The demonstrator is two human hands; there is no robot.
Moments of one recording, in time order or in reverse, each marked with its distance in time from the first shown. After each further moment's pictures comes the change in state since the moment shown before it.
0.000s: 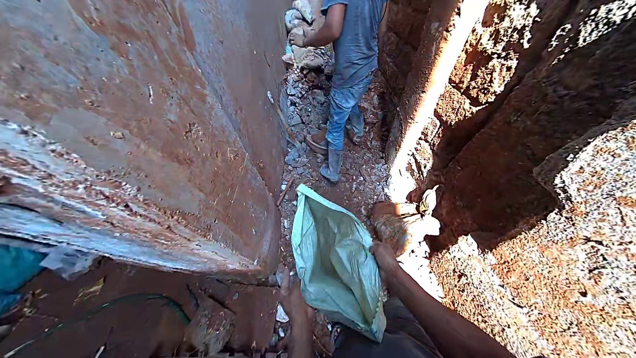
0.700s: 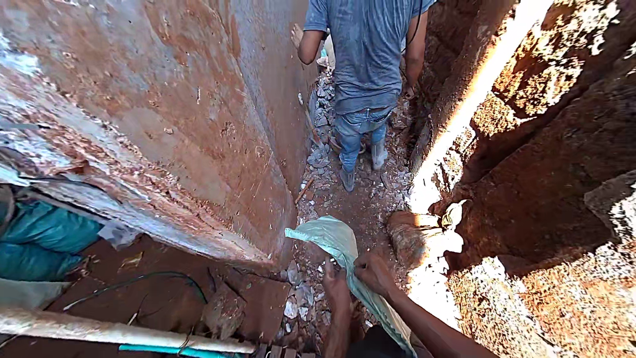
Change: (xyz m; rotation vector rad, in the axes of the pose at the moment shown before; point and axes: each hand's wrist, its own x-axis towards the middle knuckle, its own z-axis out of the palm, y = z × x) left_hand -0.050 -0.024 0.072 0.062 -0.157 0.022; right_hand -0.027 -0.021 0.014 -0.916 -0.509 -0.416
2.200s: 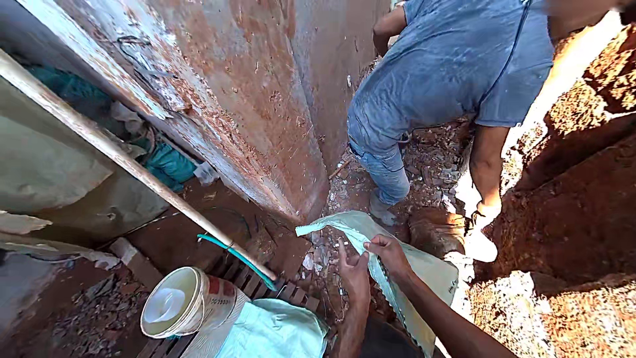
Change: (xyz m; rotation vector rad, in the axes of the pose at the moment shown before) left_hand -0.140 -0.028 0.036 -0.075 0.194 0.204; right_hand -0.083 0.055 -0.021 0.673 0.014 -0.176
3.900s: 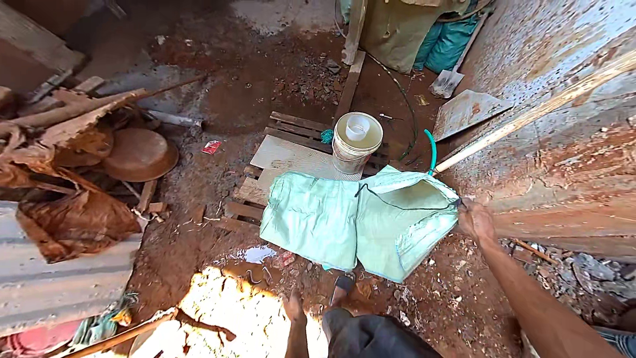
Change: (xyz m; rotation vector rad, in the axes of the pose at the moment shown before) left_hand -0.226 -0.219 -0.453 -0.556 1.603 -0.488; right_hand 0.017 0.018 0.443 -1.512 -0.785 -0.627
